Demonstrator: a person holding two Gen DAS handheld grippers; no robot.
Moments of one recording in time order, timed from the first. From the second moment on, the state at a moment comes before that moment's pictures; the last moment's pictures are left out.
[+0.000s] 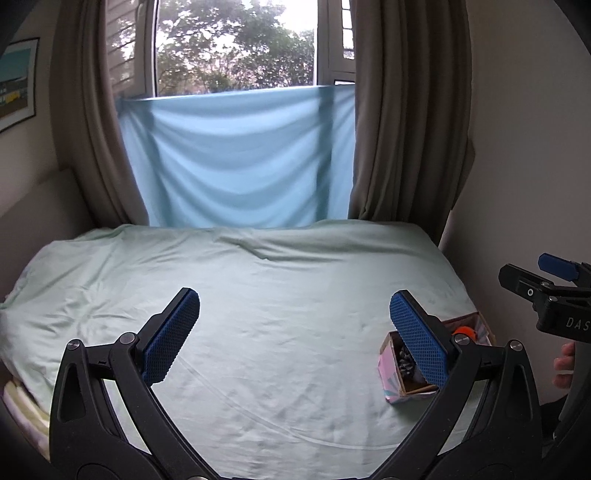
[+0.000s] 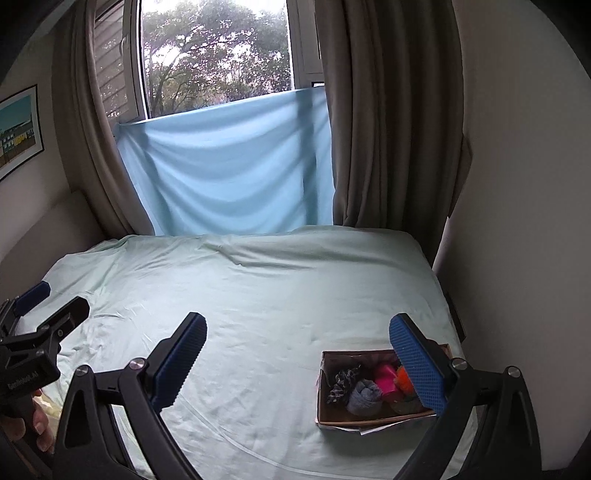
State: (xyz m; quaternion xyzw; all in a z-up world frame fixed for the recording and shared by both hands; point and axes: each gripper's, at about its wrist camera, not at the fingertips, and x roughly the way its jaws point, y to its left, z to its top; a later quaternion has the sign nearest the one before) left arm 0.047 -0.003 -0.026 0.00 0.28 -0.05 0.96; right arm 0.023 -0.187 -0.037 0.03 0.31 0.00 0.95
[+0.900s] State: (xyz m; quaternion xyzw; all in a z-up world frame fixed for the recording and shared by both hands) left arm 0.040 0.002 -0.020 -0.01 0.25 -0.05 0.97; right arm 0.024 -0.183 -0.027 0.03 0.29 -0.02 0.96
